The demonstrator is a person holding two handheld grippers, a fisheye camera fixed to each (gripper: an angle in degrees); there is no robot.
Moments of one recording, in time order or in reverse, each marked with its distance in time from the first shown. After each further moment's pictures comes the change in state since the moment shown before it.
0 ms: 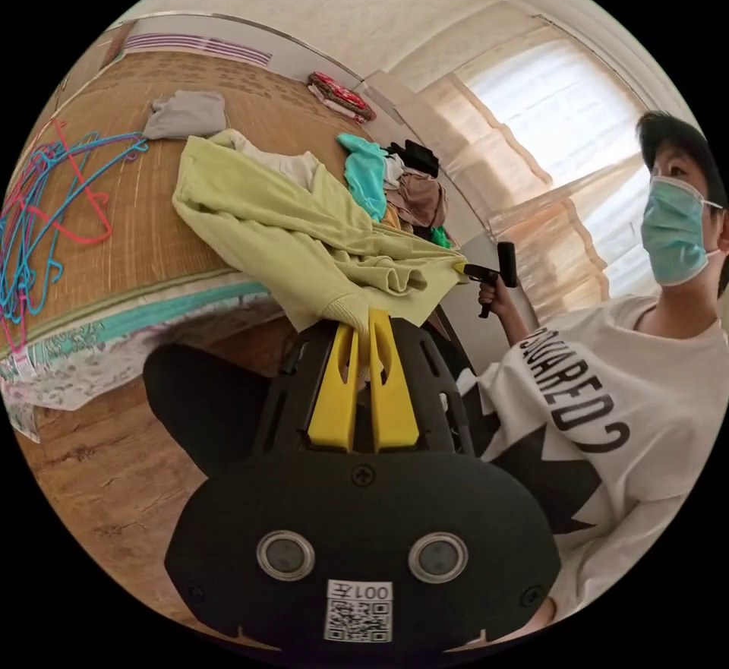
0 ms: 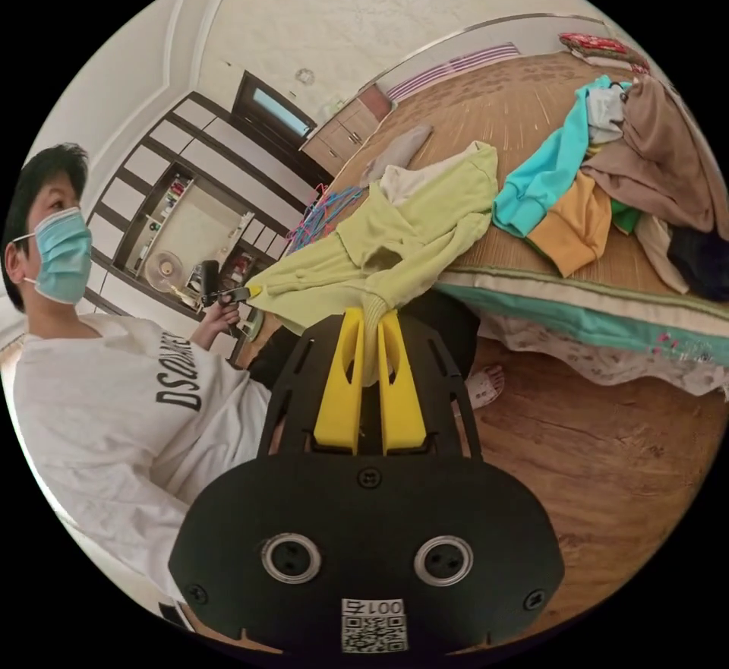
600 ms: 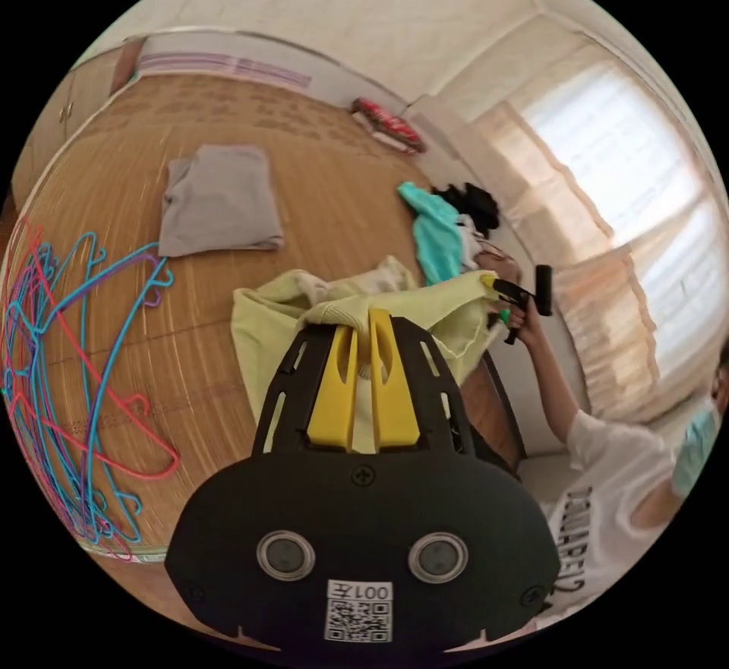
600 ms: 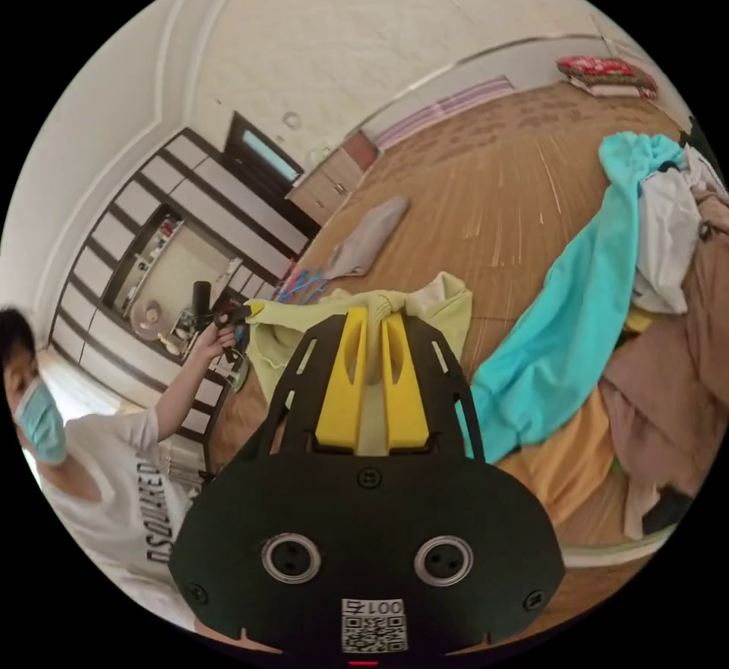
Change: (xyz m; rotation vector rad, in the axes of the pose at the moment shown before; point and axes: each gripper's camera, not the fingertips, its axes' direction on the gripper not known) left arm -0.128 -0.347 0.055 0.020 -0.244 -0.130; right arm 0.067 -0.368 0.079 0.116 0.101 0.029
